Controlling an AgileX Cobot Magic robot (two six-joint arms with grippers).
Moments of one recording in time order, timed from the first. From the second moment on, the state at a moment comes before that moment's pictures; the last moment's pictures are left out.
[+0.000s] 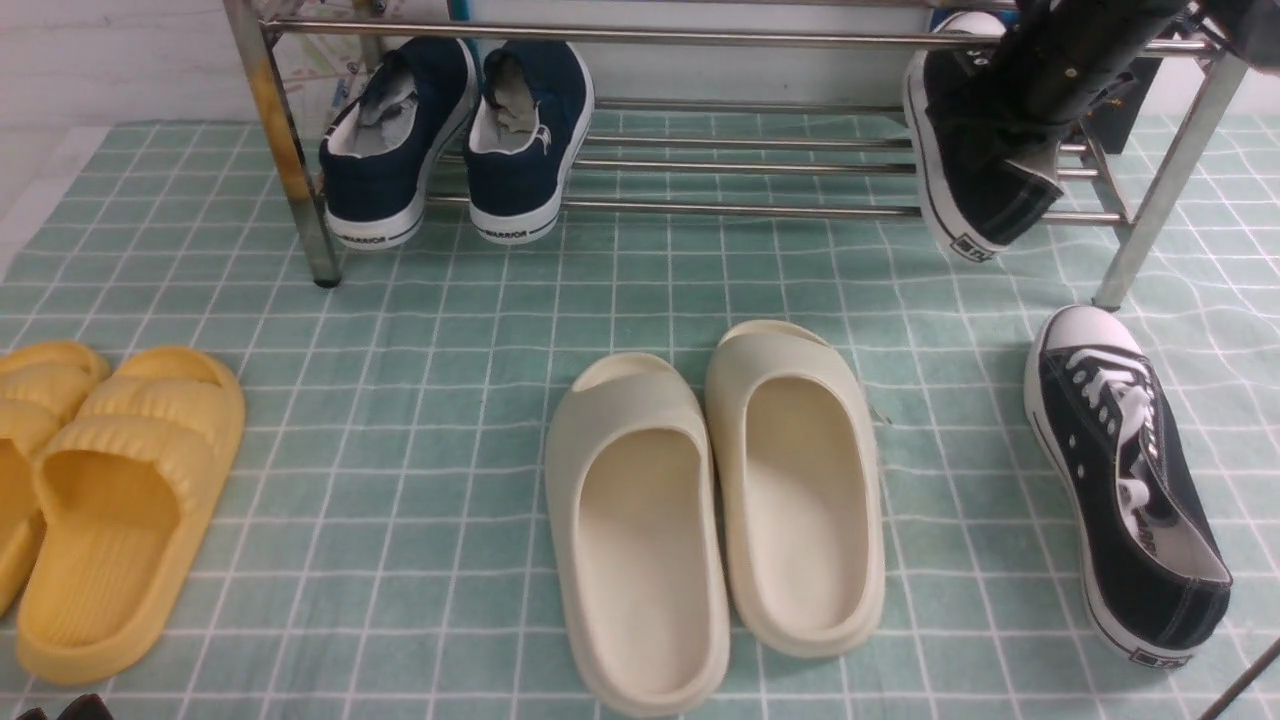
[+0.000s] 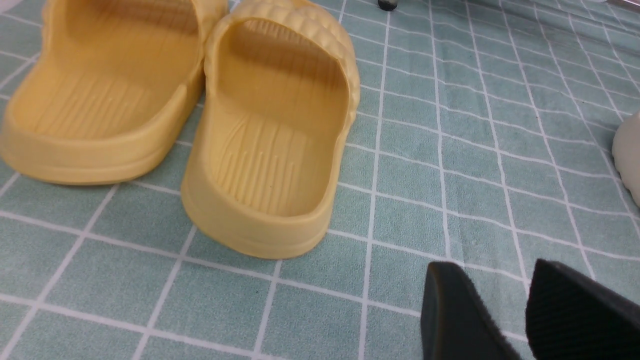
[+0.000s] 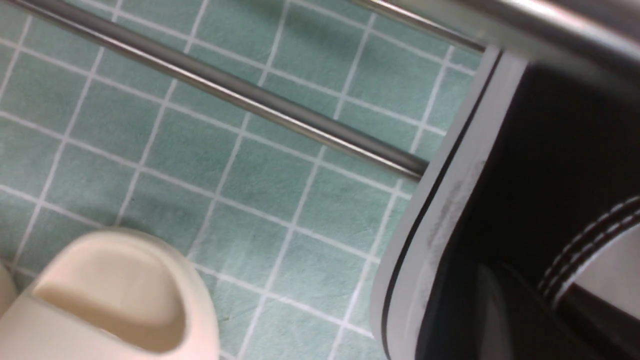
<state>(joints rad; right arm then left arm) 0.09 2.35 -2.47 0.21 1.25 -0.22 0.03 -0.01 0.03 -0.03 0.38 -0.24</state>
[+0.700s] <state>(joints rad) 0.09 2.38 -2.47 0.33 1.23 -0.29 0.03 -0.01 0.03 -0.03 0.38 -0.24</state>
